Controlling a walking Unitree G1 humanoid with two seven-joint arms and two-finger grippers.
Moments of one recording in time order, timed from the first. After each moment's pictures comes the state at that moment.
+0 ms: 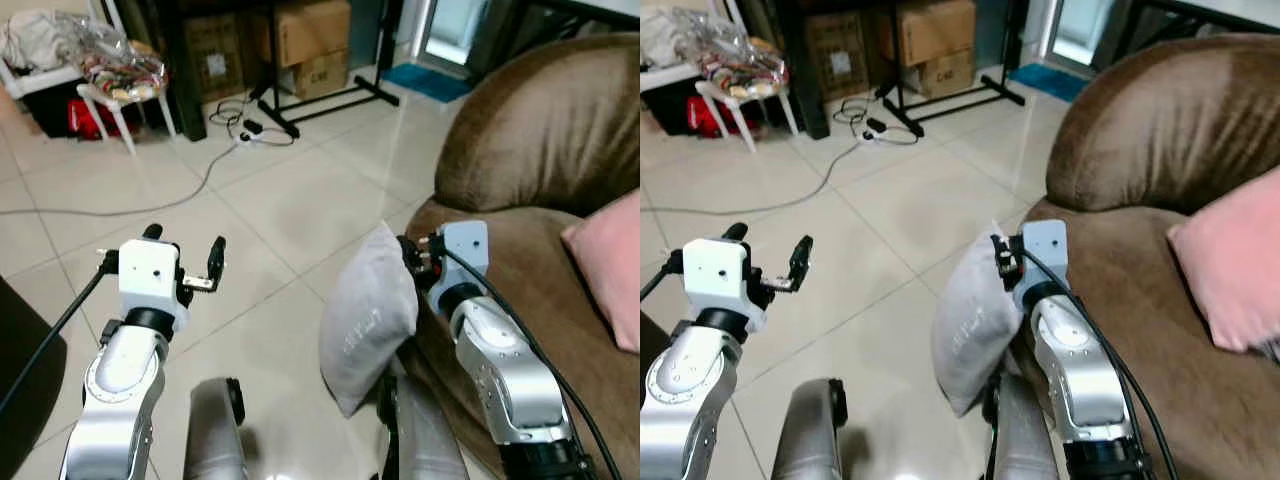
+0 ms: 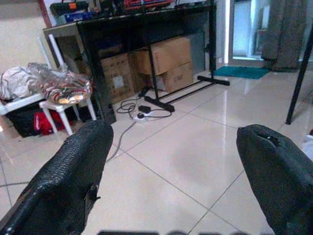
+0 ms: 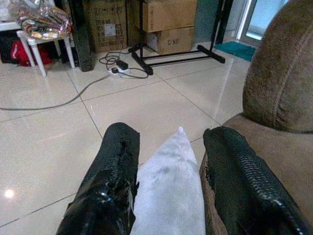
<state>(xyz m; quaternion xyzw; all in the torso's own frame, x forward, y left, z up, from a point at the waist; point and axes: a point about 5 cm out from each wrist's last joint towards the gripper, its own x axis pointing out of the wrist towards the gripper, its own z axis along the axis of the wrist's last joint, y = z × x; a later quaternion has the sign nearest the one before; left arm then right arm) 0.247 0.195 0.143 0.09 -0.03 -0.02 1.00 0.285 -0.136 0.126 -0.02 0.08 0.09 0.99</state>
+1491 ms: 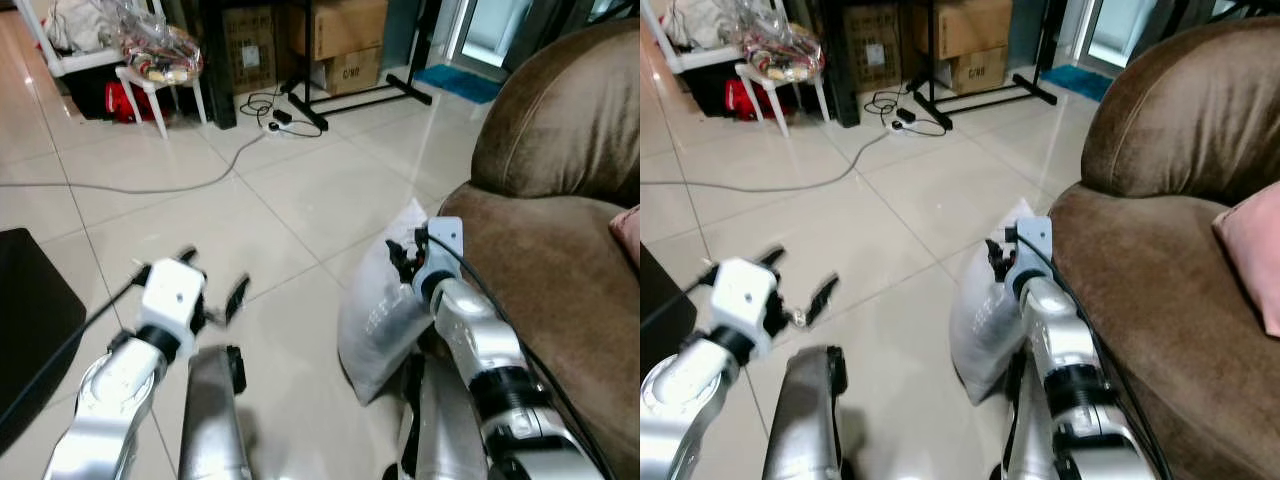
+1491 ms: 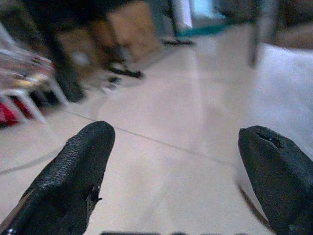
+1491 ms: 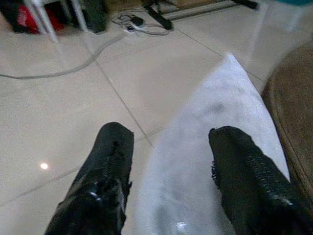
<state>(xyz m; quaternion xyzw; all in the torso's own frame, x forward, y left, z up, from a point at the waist) 0.232 0.191 0.119 0.14 0.06 -0.18 0.97 0.339 -0.141 0.079 0.04 0.16 0.05 0.98</state>
